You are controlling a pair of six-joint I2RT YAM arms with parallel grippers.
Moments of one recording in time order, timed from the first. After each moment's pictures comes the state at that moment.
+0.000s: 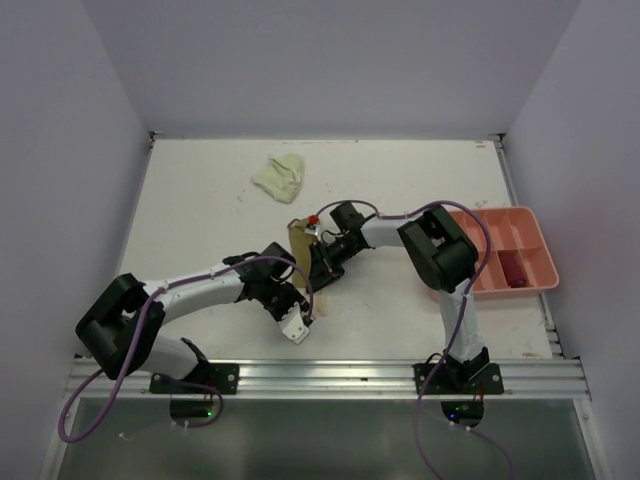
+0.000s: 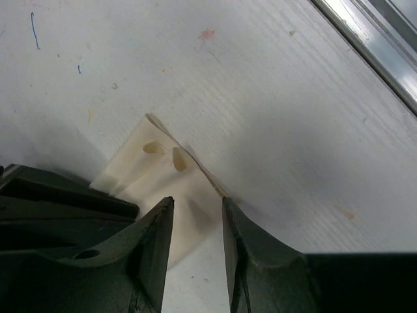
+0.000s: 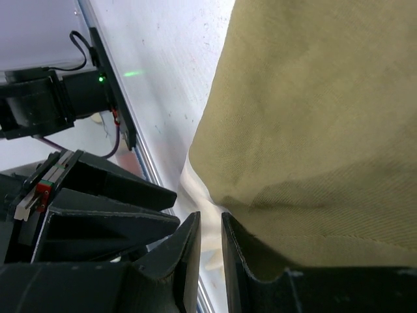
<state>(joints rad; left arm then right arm) -0.76 1.40 0.69 -0.52 0.58 1.58 0.61 2.16 1.27 -0.33 -1.02 0.30</state>
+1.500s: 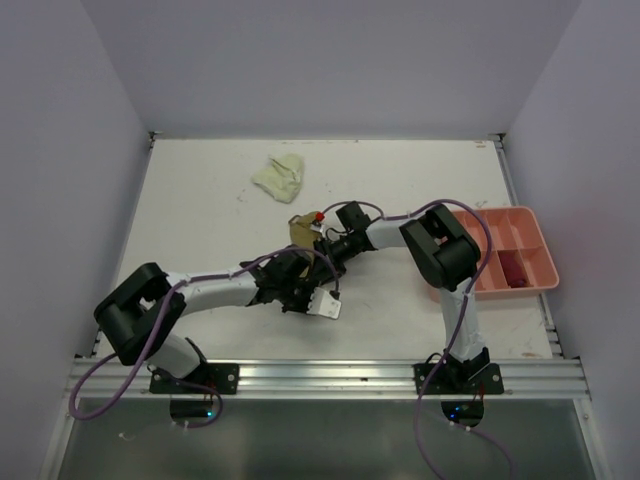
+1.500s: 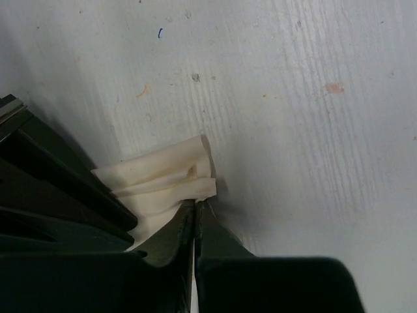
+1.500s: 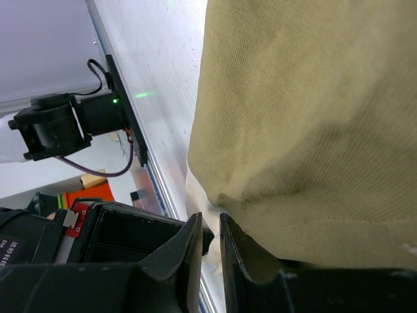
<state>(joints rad) -0.85 1.51 0.69 -0.21 0.40 0.92 0.58 2.16 1.21 -0.17 -1.04 0.44</state>
